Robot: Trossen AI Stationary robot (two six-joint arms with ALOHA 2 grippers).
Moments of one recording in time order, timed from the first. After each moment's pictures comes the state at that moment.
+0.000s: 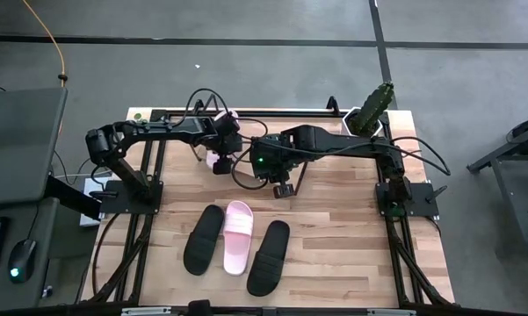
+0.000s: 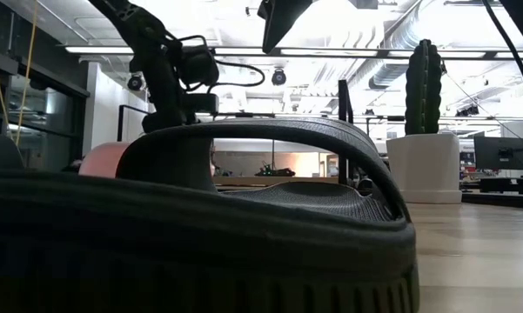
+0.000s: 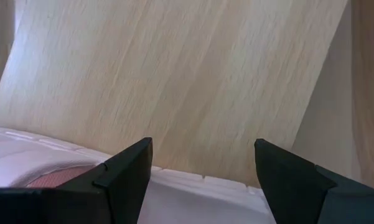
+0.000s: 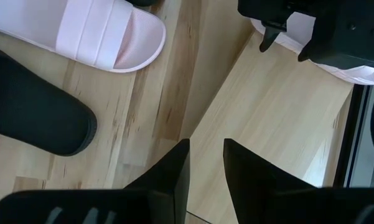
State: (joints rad) left arm 0.61 1.61 0.99 -0.56 0.06 0.50; right arm 0.01 2.04 2.24 -1.38 0.10 -0.27
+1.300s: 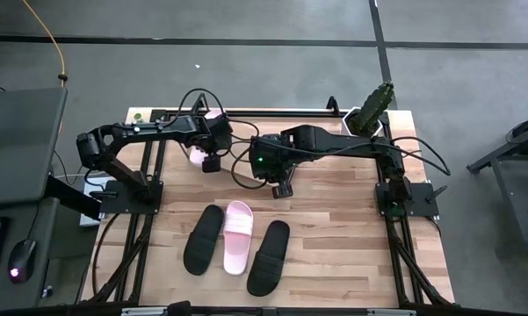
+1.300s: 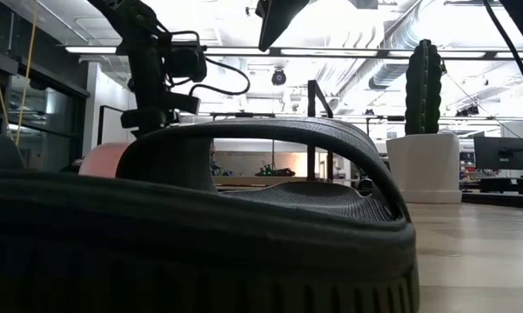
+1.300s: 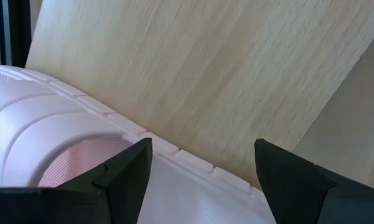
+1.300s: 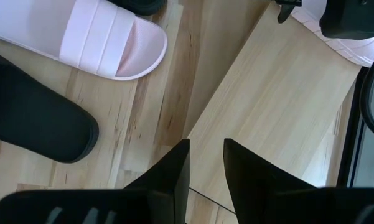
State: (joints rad) left arm 0.61 1.52 0.98 -0.77 -0.15 0.41; right arm 0.01 2.04 2.24 -1.36 0.09 -0.27
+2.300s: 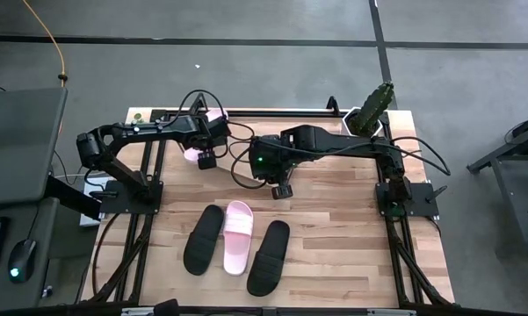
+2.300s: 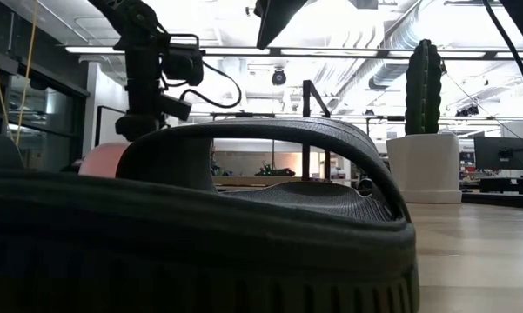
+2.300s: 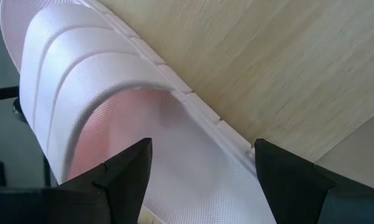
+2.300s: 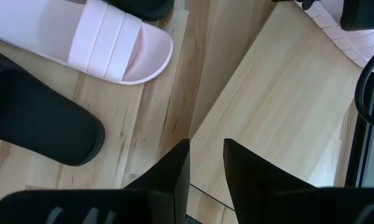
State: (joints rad) left arm 0.61 1.52 0.98 -0.86 -0.37 0.31; right arm 0.01 2.04 2.24 -1.35 0.06 -0.27
